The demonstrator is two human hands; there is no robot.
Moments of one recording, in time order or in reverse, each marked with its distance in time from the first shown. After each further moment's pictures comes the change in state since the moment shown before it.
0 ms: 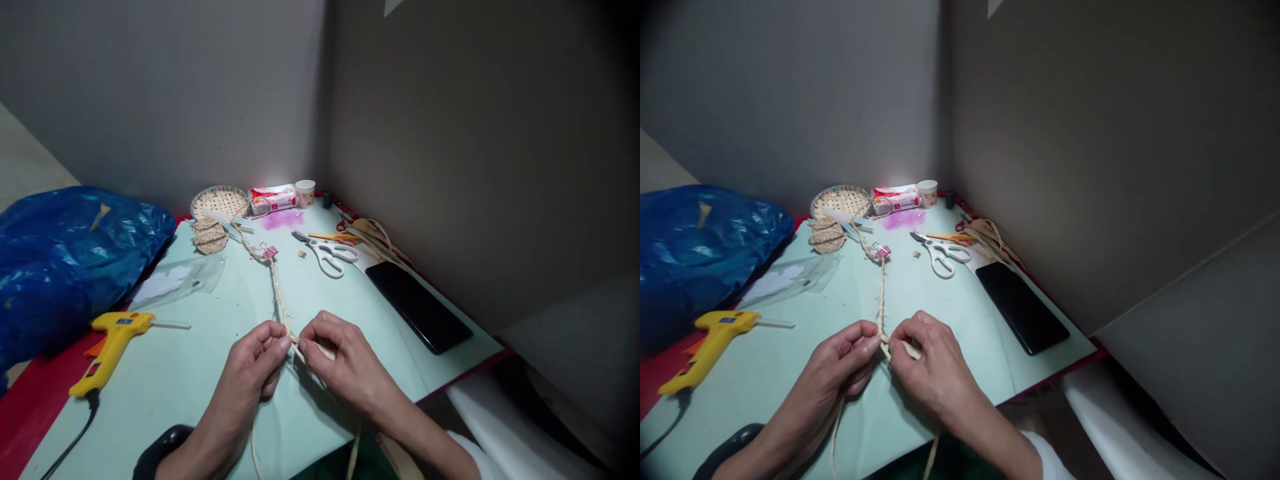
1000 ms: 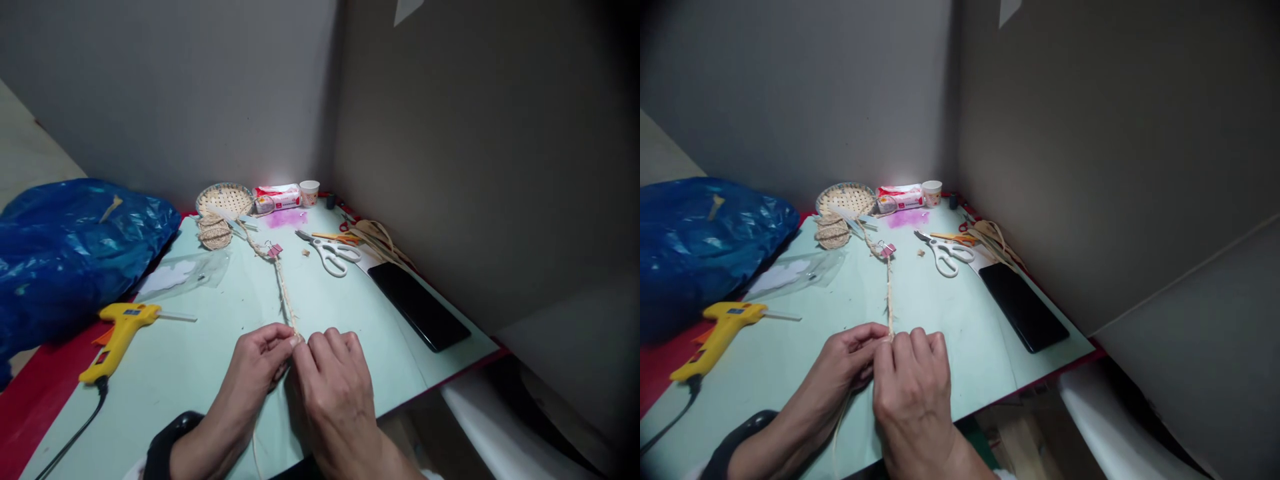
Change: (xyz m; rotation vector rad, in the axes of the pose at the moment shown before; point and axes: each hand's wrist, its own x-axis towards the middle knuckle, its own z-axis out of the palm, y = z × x) left_hand 0.002 -0.004 0.001 -0.038 0.120 -0.096; right_hand -0.027 -0.014 0.043 -0.720 0.457 -0.431
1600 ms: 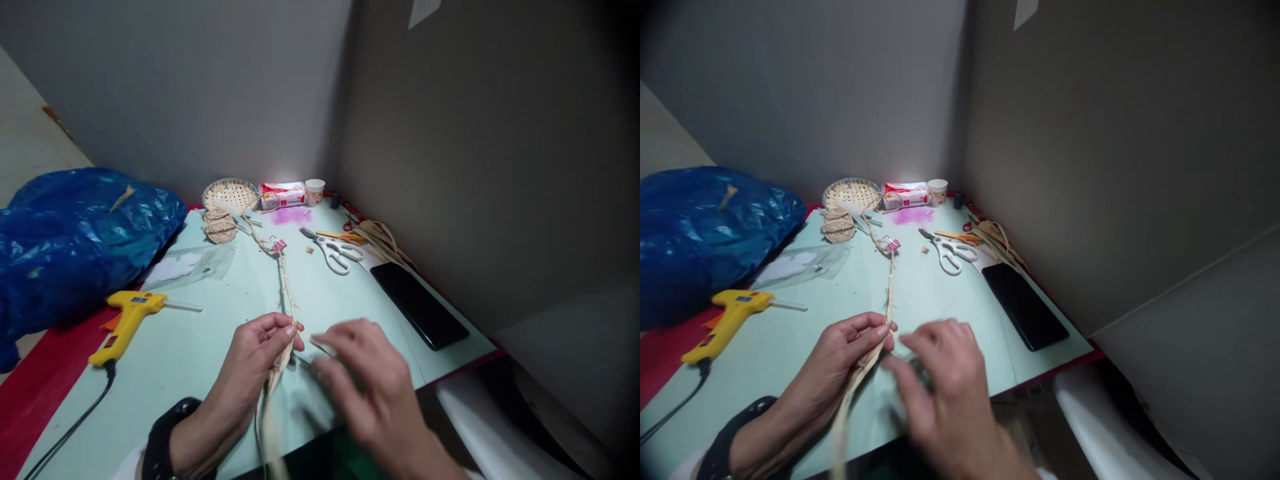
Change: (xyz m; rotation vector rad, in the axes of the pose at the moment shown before) left_hand -0.010 0.008 -0.005 -0.052 -0.063 0.051; right_hand 0.005 0.027 -0.033 0.497 -0.147 0.147
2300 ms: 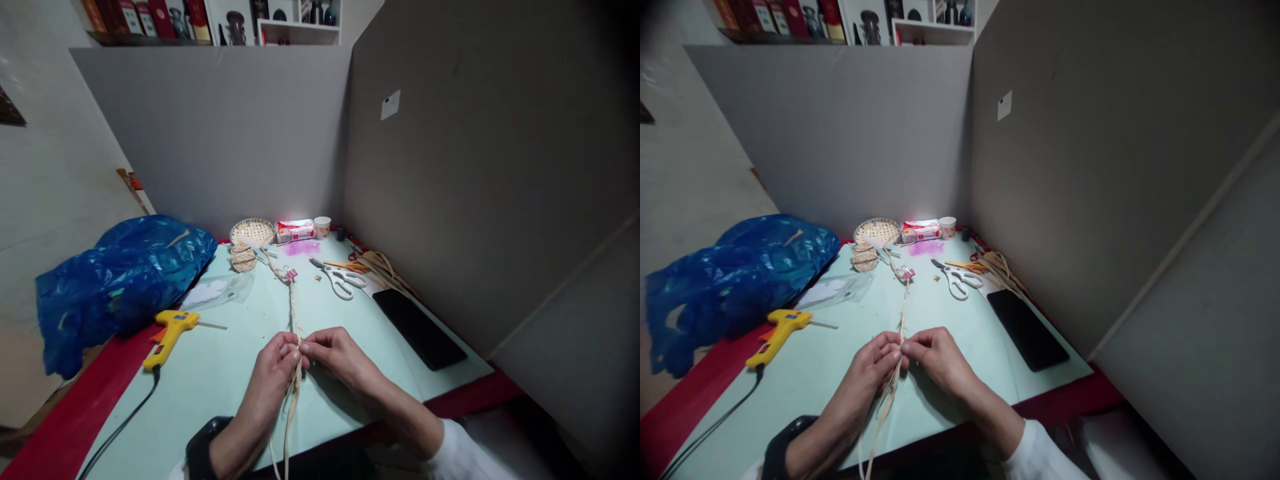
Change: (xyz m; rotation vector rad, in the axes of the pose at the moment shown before) left_hand -0.001 -0.025 -0.001 0.092 0.048 0.225; right_hand 0.032 0.034 0.029 0.711 -0.498 0.513
